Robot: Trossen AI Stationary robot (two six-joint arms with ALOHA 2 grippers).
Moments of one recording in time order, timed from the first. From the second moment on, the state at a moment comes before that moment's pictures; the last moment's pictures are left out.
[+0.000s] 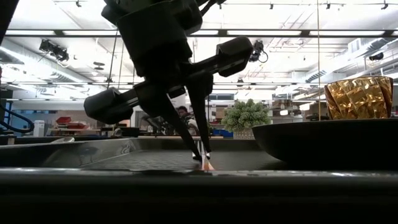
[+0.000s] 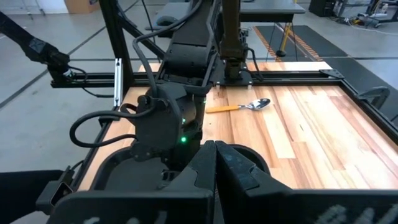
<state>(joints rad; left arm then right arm) -0.32 2.03 1.33 -0.34 -0.03 1.24 0.51 1.03 0.89 -0.21 0.45 0.19</state>
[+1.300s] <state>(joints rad) -0.39 1.76 1.34 -1.04 -0.30 -0.41 0.49 1.03 0.89 -0.24 0.46 0.12</state>
